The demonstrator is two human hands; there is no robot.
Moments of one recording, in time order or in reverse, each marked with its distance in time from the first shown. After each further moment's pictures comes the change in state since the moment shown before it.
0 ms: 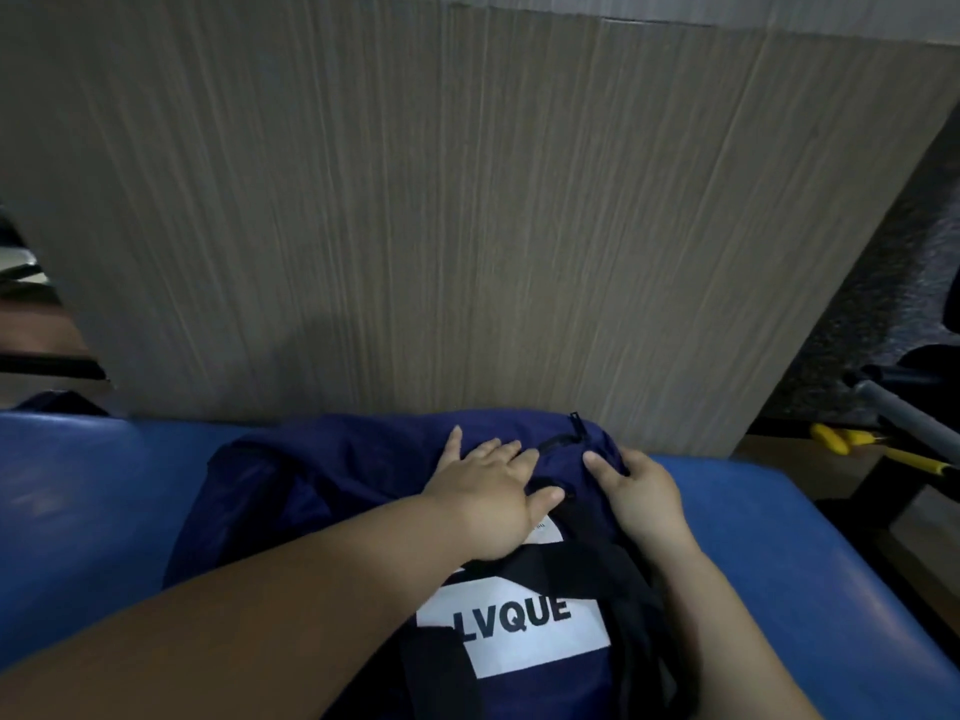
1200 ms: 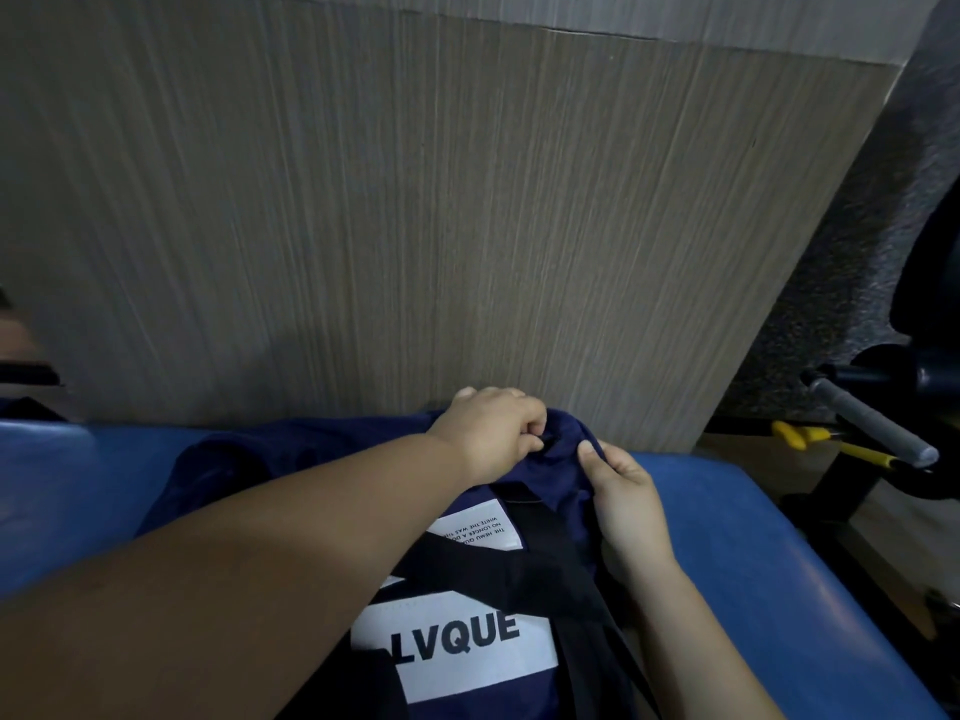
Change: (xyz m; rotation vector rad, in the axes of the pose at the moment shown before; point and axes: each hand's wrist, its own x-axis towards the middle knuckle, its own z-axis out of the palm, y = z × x) left_hand 0.043 0.017 -0.033 -0.155 0.355 0.262; right_hand -0.027 -0.008 -0.015 0.700 -0.009 0.020
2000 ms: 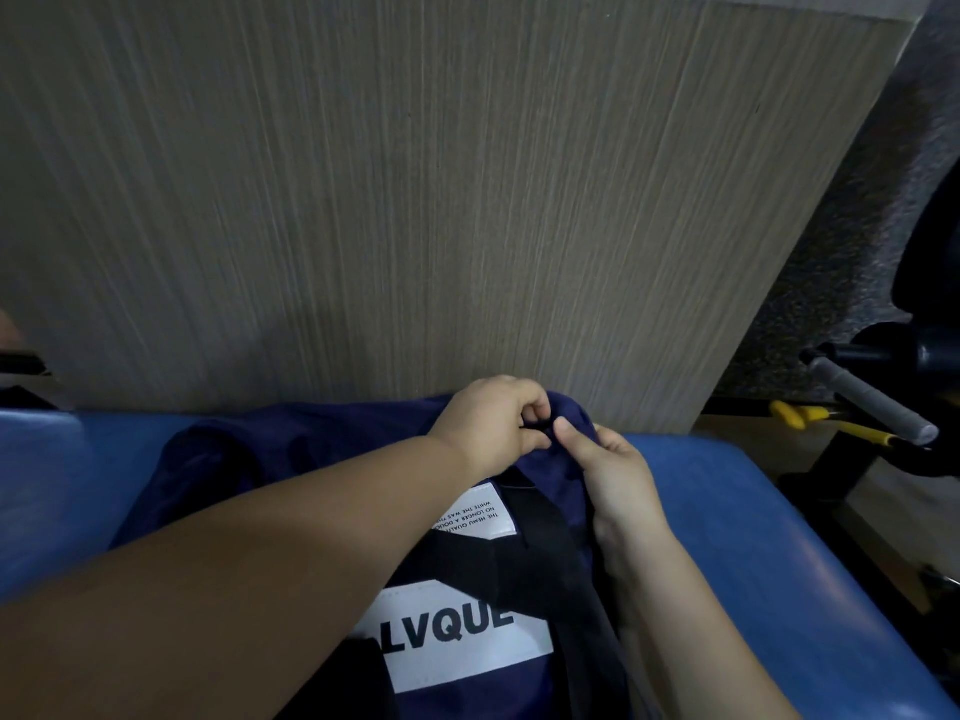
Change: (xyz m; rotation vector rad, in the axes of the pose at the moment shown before) left_hand -0.003 0.004 0.019 -0.251 0.147 -0.089; right_hand 0.008 0.001 0.005 0.101 -0.024 0.145
